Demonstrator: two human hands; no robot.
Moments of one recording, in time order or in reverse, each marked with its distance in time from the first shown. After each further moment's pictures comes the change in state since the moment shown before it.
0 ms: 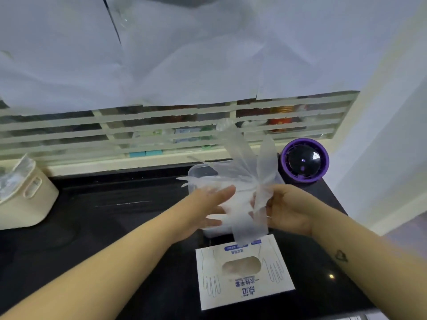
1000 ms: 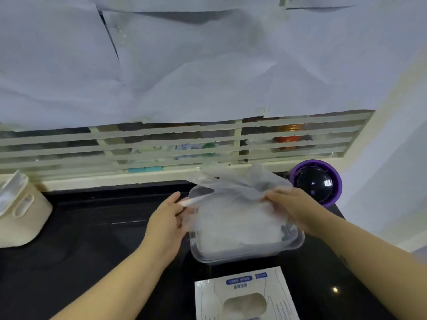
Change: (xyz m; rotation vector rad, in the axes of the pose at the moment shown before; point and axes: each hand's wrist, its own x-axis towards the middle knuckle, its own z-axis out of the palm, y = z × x) left_hand 0.031 -0.006 -0.038 -0.705 0.571 0.074; right_hand 0.061 -0.042 -0.029 -0.700 0.209 -0.272
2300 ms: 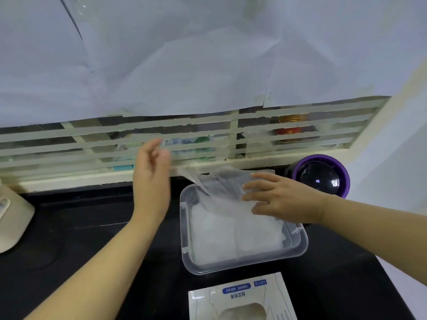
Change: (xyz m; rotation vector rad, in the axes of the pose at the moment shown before) left_hand 0.054 0.035 0.029 0.459 -0.003 0.857; right_hand 0.058 0.000 -0.019 -1.625 -0.273 -1.288
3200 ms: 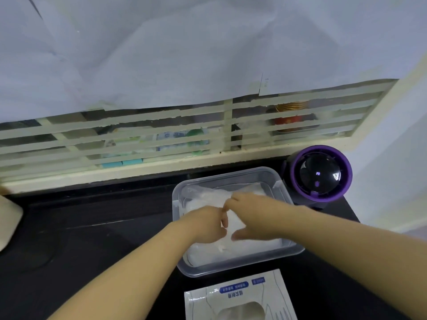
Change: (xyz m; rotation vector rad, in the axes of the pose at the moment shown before) left_hand -0.036 -0.055 0.060 1.066 -1.329 -0.259; right_hand 0.047 -0.039 -0.013 0.647 -0.436 0.501
